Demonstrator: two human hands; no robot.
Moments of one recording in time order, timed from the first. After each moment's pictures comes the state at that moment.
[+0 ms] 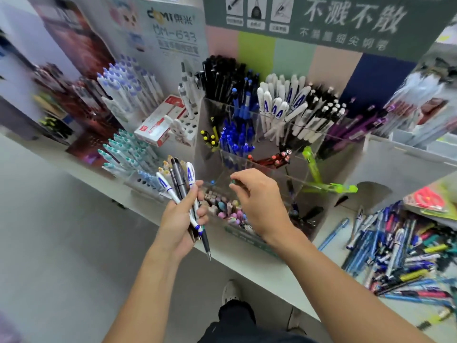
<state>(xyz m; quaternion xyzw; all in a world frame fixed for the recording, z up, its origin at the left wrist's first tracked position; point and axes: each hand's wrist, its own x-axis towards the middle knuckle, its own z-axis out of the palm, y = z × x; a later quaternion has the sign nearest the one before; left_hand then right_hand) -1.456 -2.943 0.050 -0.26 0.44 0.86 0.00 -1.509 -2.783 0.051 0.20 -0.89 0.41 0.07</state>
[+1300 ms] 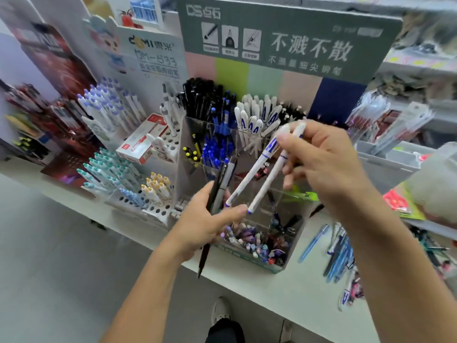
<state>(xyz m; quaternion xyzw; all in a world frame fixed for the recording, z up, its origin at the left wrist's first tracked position) -1.469 -2.903 0.096 -0.08 0.70 0.69 0.16 -1.517 -2.701 0.191 0.05 -0.73 0.68 -0.01</state>
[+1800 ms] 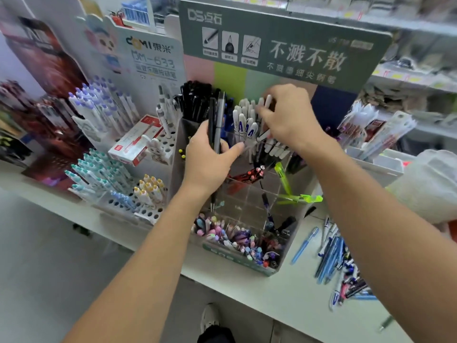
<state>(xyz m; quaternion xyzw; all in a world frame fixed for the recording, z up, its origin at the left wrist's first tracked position) -1.549 -2.884 0.135 -0.01 0.78 0.61 -0.14 -1.621 -2.729 0.196 0.09 -0.96 0.25 0.13</state>
